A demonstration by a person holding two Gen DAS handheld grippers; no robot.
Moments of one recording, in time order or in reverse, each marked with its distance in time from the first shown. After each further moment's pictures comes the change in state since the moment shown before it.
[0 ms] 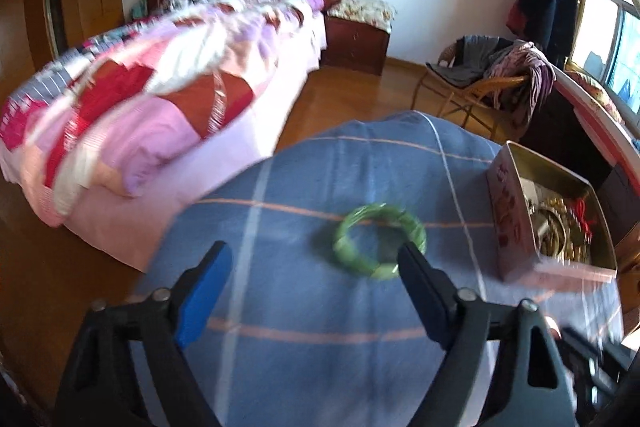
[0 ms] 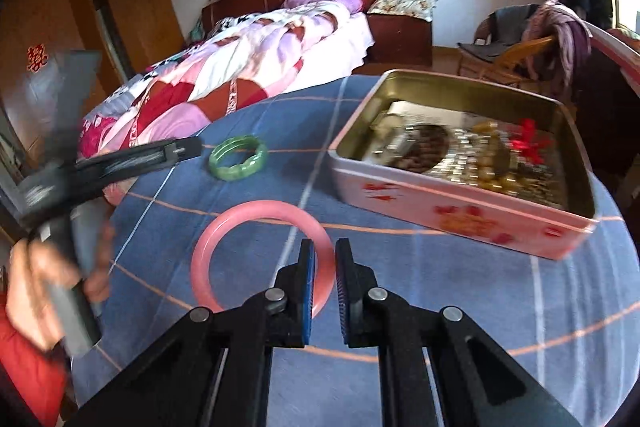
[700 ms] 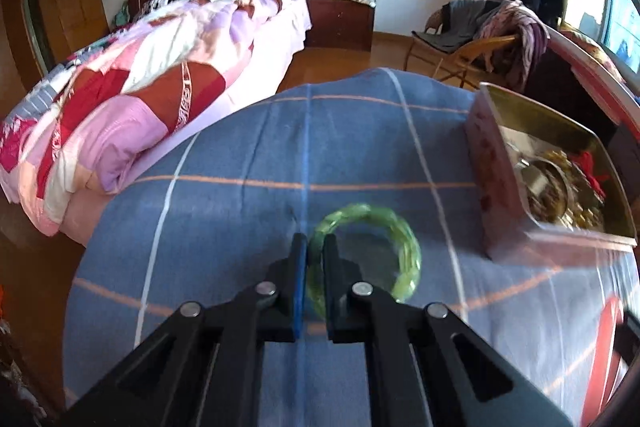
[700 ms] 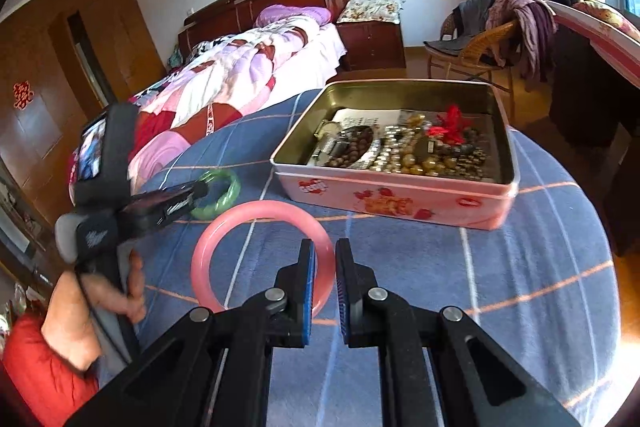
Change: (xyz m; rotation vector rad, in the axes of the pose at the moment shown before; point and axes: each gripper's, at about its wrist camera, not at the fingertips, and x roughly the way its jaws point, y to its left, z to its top) left arm -0.003 -0.059 -0.030 0.125 0.028 0.048; right arm -0.042 -0.040 -0.012 0.113 -0.045 -0.028
